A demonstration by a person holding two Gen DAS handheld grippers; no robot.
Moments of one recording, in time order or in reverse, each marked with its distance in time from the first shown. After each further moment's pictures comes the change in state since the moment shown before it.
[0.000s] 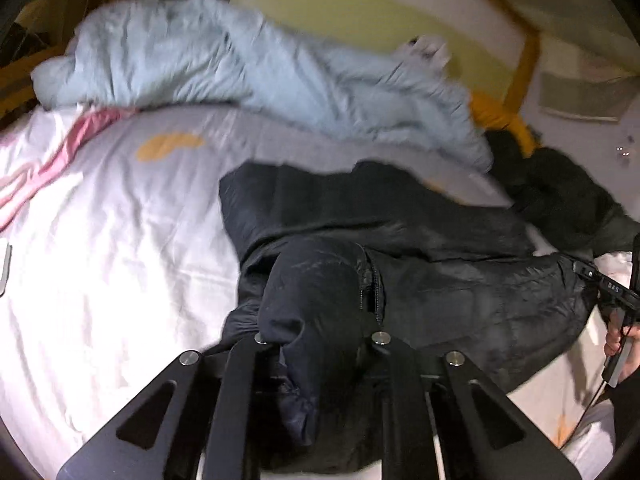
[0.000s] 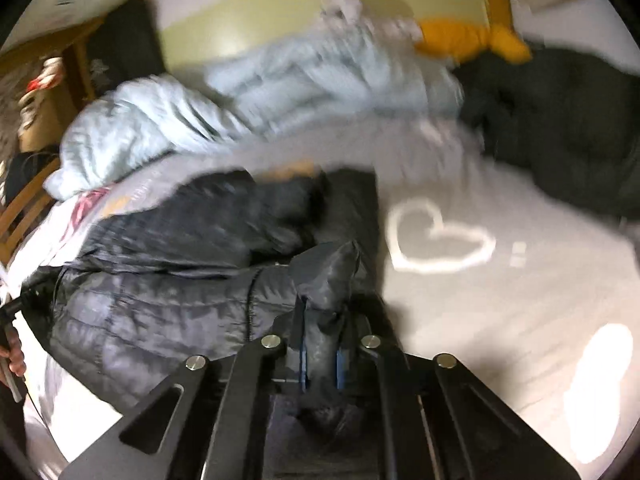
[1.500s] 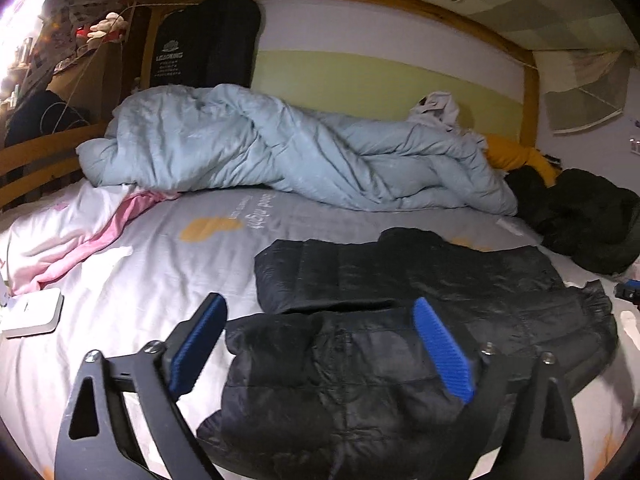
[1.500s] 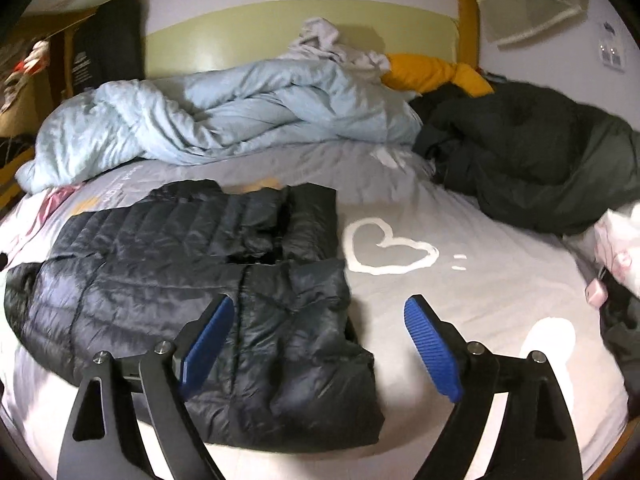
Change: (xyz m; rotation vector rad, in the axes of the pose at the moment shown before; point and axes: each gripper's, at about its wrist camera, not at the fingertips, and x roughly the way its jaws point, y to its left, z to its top) left arm -0.024 -0.022 -0.001 0.085 -0.277 0.192; right arm -0.037 0.013 -0.014 -0.047 -0.051 -0.183
